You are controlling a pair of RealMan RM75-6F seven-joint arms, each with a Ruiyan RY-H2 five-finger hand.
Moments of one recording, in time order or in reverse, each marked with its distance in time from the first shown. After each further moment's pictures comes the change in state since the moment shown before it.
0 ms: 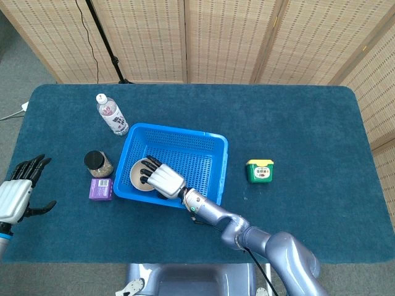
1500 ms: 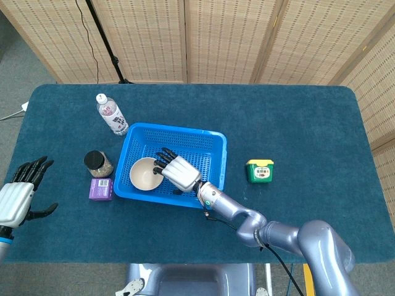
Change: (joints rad) left arm 0.016 0.001 0.014 -0.020 0.046 0.035 0.018; right arm -0.073 0.243 0.027 -0.335 0.090 -0.053 -0.156
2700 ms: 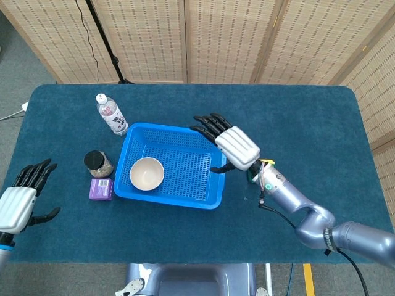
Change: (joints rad) left arm 0.028 -0.001 0.024 -0.023 0.081 0.064 0.026; right arm -0.192 0.567 0.070 -0.535 0.008 0.118 0.191
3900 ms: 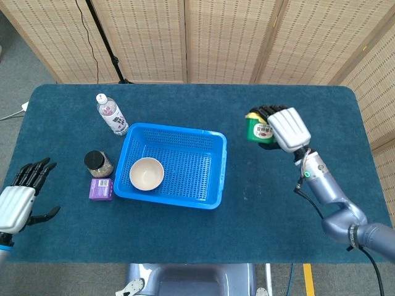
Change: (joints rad) left arm 0.001 0.009 0.001 -0.010 0.021 0.018 -0.013; right arm -0.129 0.072 -0.075 0.212 0.070 0.120 -0.133
